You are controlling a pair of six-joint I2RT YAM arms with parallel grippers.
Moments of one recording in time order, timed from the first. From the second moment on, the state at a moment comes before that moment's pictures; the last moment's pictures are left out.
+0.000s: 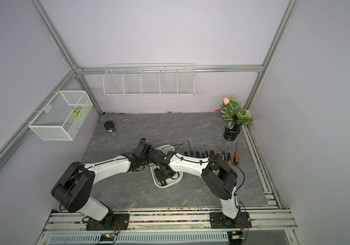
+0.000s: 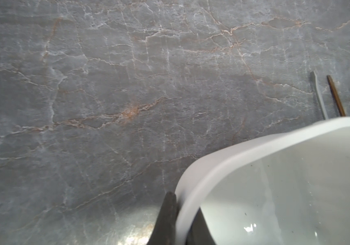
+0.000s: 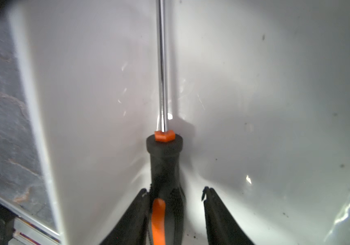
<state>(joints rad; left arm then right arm) -0.63 1.58 0.82 -0.16 -0.16 -0.66 1.01 1.94 1.36 -0.76 -0.07 0.55</state>
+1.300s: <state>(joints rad) -0.64 1.57 0.82 -0.12 -0.16 -0.65 0.98 1.67 1.10 -0.62 -0.12 0.42</state>
